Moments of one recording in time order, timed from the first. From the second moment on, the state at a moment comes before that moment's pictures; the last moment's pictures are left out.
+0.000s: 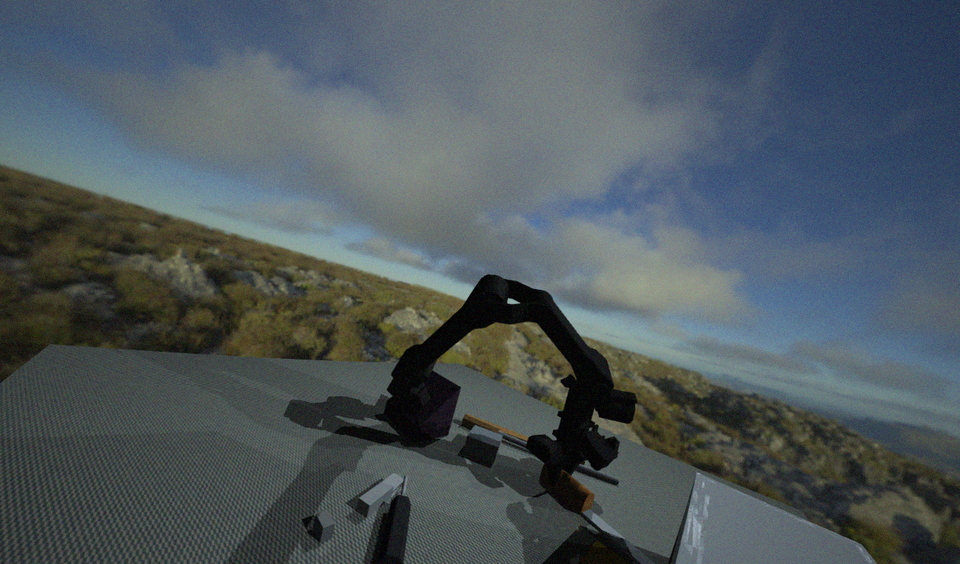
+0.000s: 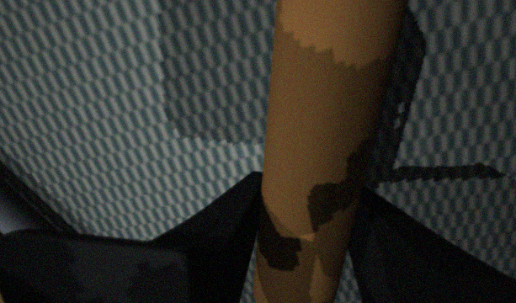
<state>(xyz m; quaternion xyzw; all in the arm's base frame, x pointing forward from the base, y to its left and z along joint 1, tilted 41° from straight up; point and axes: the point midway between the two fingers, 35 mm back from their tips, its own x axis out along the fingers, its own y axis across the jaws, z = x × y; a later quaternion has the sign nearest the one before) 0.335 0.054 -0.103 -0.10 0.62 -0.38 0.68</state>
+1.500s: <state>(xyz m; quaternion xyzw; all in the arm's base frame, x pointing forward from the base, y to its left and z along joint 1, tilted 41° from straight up) 0.269 0.084 -0.122 -0.10 0.62 -0.38 0.68</state>
